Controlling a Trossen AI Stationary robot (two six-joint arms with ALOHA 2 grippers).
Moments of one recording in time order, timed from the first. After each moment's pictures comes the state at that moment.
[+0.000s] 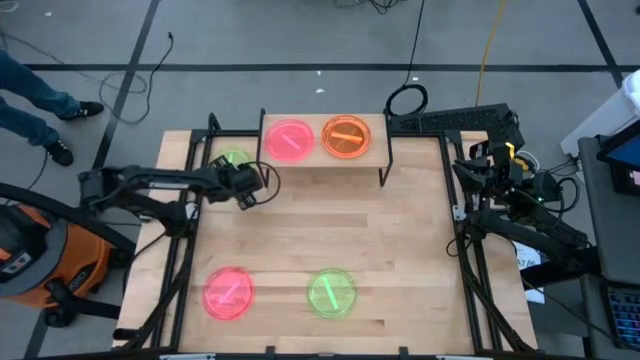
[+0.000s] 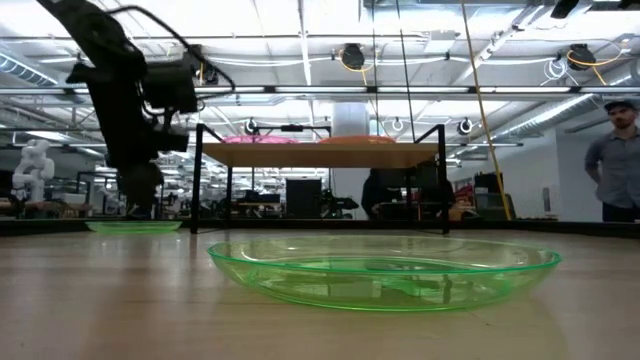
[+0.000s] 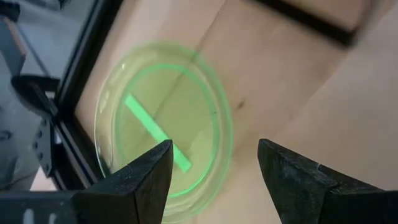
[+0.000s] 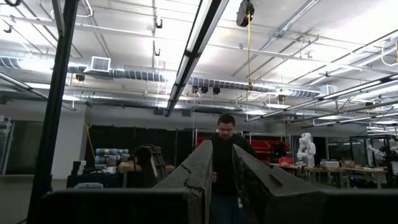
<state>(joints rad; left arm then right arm) 0.35 1.28 0.57 -0.62 -0.58 -0.17 -0.42 0.04 0.37 0.21 -0.19 0.10</state>
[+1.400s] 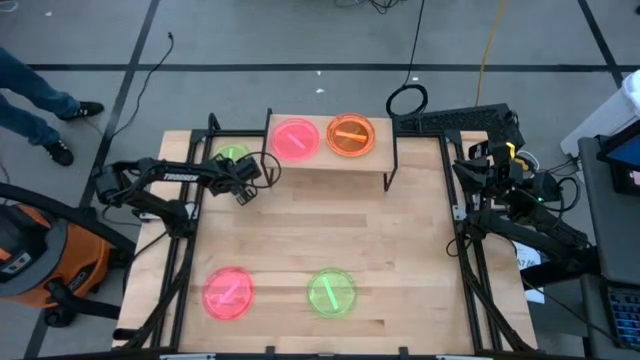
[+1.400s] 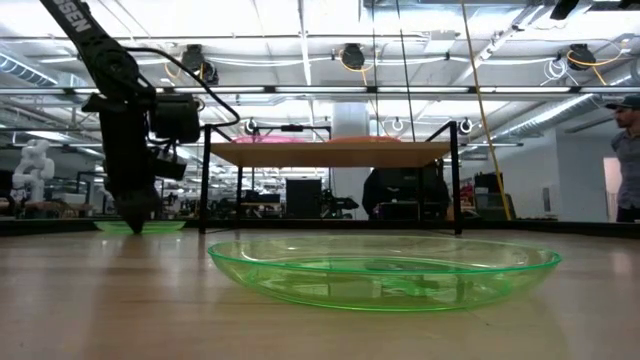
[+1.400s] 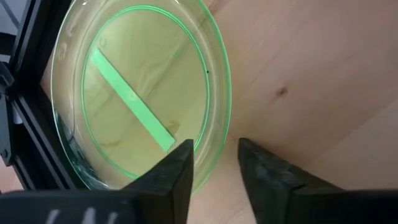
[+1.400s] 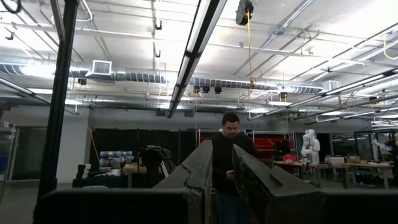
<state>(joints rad) 0.54 1.41 0.52 -0.51 -0.48 -0.10 -0.42 0.04 0.37 0.21 -0.19 0.13</state>
